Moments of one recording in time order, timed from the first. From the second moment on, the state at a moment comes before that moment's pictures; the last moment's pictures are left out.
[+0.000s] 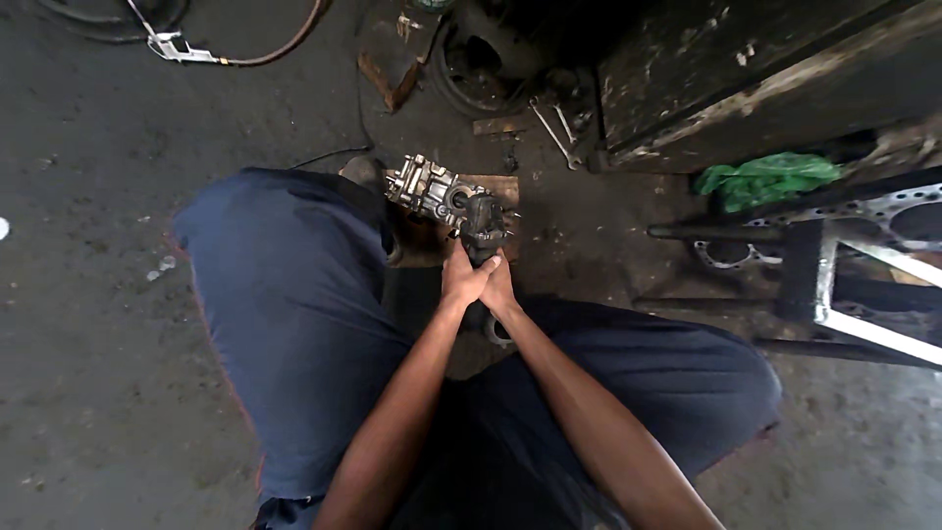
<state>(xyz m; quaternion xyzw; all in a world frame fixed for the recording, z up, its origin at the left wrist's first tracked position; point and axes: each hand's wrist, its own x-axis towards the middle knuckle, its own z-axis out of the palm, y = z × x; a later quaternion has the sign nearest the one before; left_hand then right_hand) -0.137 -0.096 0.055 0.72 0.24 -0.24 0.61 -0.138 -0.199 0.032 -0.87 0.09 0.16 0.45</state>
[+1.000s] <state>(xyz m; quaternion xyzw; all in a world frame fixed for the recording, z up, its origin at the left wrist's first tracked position) -0.143 -0.102 0.080 0.74 0.23 -0.23 0.59 -0.154 -0.203 0.048 -0.87 0.09 0.11 0.46</state>
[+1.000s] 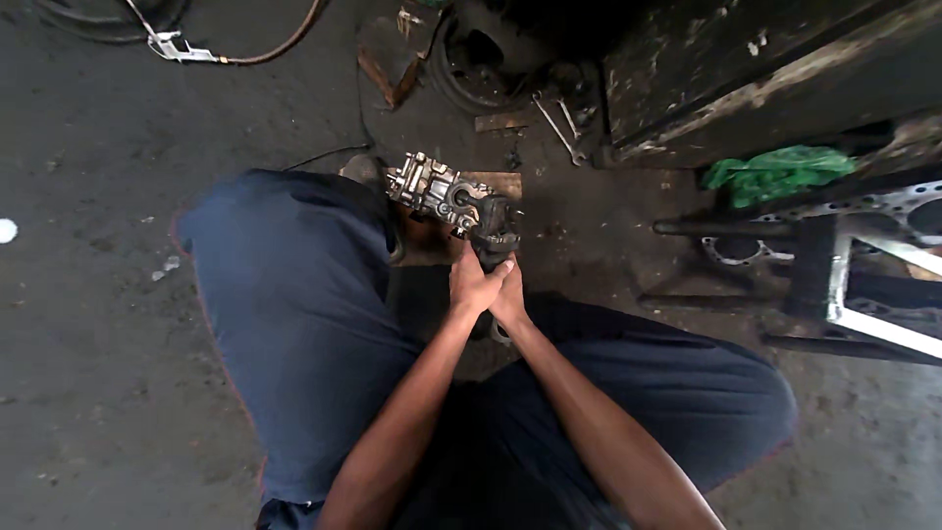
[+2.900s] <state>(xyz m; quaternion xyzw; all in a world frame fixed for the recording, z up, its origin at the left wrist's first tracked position) -0.154 -0.110 0.071 0.70 0.23 -0.18 0.66 -0.160 -0.208 0.059 -0.91 0.05 0.09 0.40</state>
